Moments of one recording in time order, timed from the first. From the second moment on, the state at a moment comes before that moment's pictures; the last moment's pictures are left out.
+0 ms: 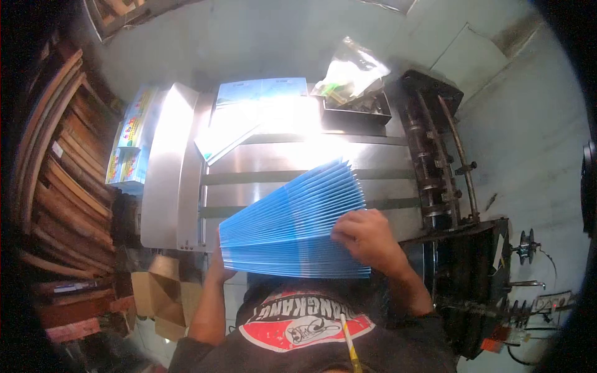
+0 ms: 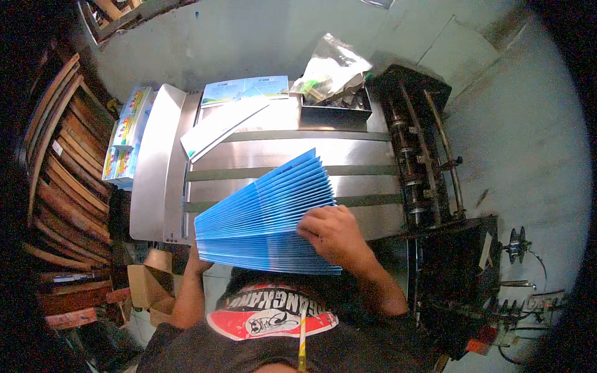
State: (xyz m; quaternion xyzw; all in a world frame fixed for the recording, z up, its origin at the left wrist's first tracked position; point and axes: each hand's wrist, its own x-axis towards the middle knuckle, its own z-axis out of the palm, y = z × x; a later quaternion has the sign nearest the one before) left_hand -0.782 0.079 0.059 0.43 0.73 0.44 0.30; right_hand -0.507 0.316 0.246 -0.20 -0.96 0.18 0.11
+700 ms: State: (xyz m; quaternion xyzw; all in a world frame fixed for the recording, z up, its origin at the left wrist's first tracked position) left_hand -0.788 0.084 0.098 0.44 0.72 0.49 0.22; right_hand -0.664 0.502 0.179 -0.26 -0.95 0.01 0.18
